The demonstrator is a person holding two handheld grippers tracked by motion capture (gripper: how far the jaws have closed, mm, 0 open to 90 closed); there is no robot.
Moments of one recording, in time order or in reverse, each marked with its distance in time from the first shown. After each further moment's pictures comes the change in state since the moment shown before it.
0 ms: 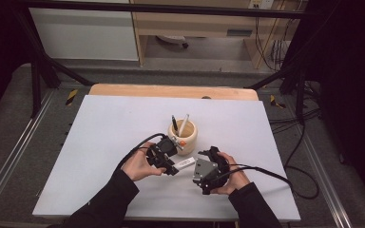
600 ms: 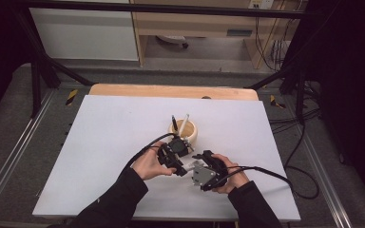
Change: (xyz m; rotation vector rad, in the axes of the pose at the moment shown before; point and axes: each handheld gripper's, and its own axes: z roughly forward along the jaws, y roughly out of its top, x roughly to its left) left arm -0.014 0.025 0.006 0.035 -0.010 0.029; right arm 0.003 0.002 0.001 -0.040 -0.019 -0.240
